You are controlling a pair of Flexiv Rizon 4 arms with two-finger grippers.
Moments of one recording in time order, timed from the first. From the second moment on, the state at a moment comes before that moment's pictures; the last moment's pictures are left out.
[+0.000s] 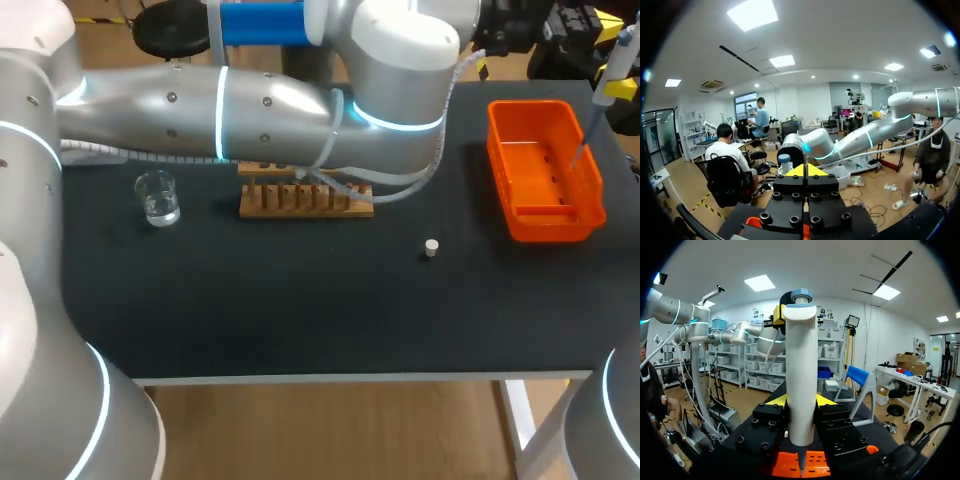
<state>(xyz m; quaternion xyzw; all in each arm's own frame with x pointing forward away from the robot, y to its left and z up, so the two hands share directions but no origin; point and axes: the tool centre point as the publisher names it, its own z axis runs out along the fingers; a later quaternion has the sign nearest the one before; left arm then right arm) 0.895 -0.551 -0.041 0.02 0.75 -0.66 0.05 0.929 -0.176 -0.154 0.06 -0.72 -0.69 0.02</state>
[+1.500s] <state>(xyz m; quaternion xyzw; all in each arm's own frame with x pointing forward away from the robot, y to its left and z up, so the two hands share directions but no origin) 0.928 -0.580 -0.054 -0.01 0.76 -0.65 0.06 0.929 -0.176 -0.154 0.06 -0.72 -0.69 0.02</state>
